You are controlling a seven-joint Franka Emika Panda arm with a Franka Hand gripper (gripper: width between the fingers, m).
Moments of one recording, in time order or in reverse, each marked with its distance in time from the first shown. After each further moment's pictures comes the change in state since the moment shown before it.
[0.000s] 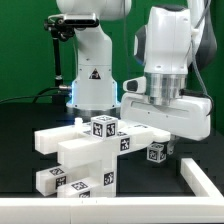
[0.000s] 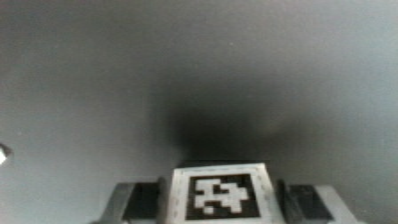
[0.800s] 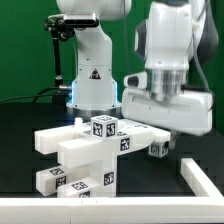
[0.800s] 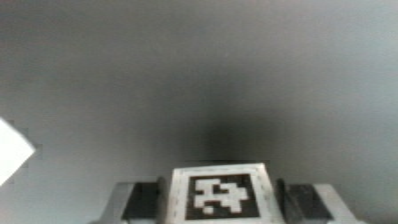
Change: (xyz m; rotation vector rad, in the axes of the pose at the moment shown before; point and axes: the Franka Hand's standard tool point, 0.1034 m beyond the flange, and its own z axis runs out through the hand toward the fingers) arm 0.004 0.000 -0.061 0.034 -0.084 -0.030
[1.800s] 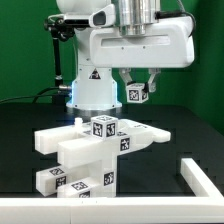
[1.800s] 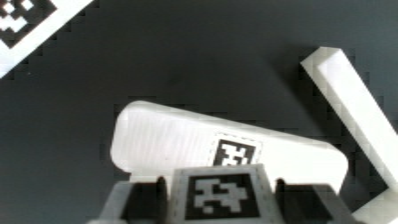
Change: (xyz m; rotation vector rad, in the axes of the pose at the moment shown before) arm 0.067 0.007 -0.078 0.024 -0.021 -0.079
